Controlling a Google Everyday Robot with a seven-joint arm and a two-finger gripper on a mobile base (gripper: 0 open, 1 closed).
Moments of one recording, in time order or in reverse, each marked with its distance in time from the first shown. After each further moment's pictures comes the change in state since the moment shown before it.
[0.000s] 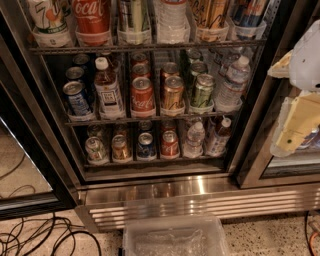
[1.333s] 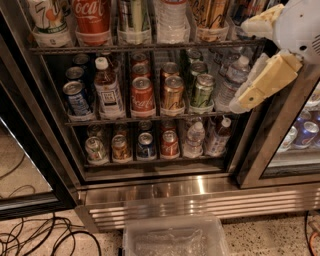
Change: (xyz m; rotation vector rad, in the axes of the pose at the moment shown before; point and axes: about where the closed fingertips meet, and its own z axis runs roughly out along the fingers) arm -0.087 -0.040 -0.037 0.135 -0.470 -0.029
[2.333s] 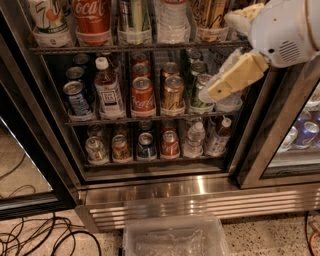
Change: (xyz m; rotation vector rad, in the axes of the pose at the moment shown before) arm -0.034 -0.009 0.026 0.080 -0.170 0.027
